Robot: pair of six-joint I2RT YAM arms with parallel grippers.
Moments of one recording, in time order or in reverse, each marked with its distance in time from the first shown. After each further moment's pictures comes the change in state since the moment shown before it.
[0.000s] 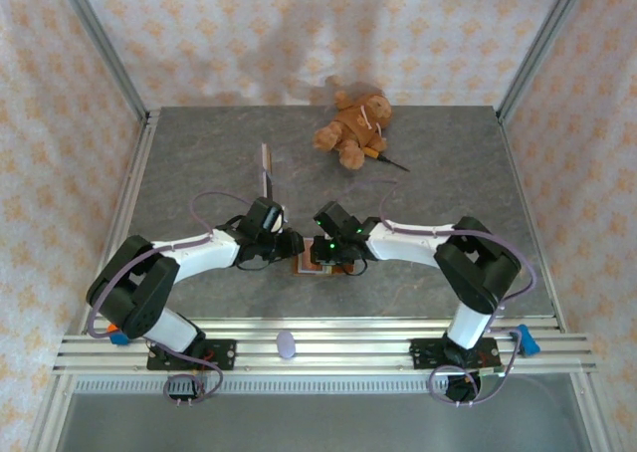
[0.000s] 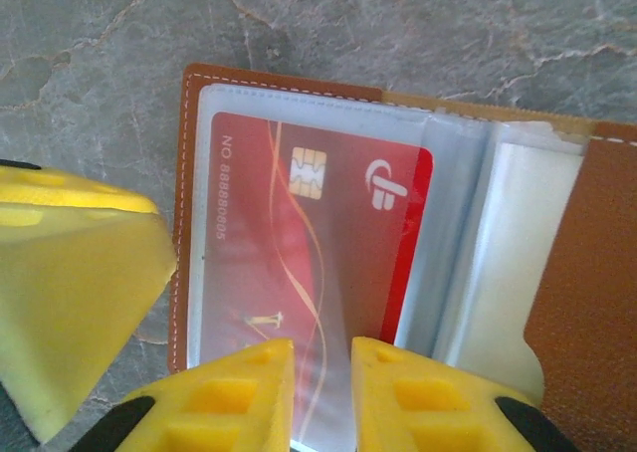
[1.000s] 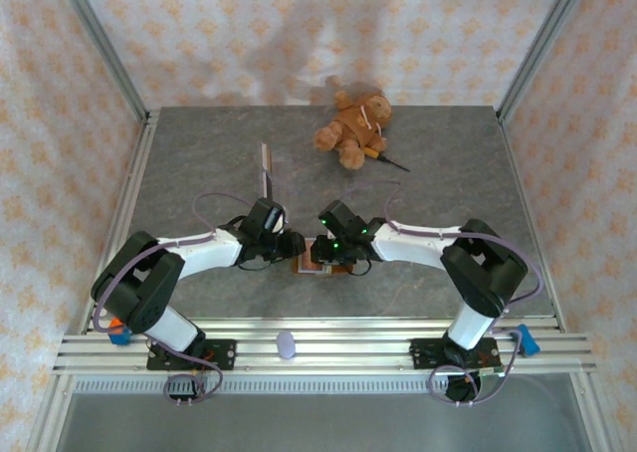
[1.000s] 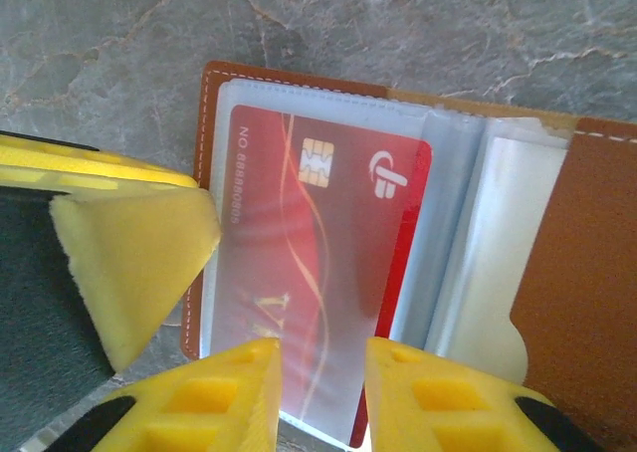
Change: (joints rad) left arm 0.000 0.032 0.000 0.023 0.001 -0.011; right arm -0.016 -0.036 -0.028 0.021 -0.029 -0.019
